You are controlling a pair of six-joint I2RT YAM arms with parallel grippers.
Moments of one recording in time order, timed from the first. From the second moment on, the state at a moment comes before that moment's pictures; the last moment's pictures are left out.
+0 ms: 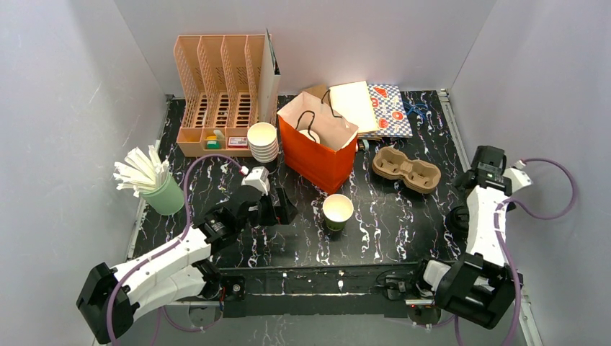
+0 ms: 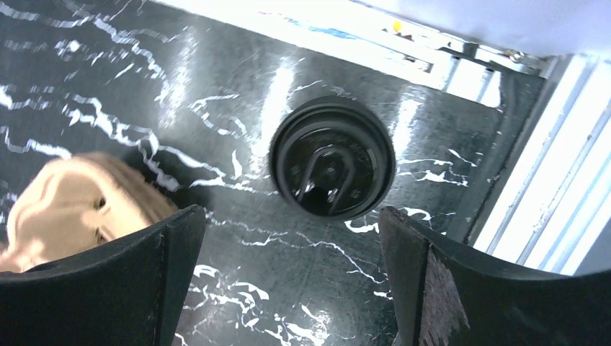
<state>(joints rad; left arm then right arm) -0.80 0.88 0.49 -0.19 -0.10 -0.72 -0.35 1.09 0.89 -0.85 0.42 0.74</state>
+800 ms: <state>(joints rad) -0.80 0.86 0.49 -0.14 0.07 -0.70 -0.44 1.20 0.86 -0.84 0.41 0.89</state>
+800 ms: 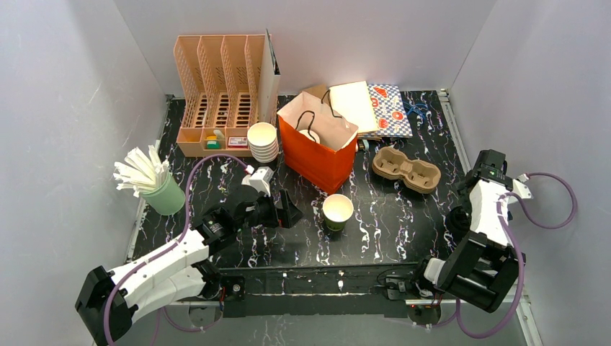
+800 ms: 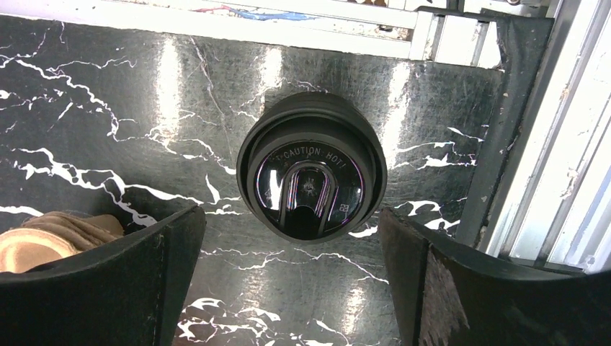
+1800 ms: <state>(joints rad) -0.80 0.90 0.49 -0.16 0.07 -0.68 -0.45 1.25 0.79 -0.76 0.45 0.95</state>
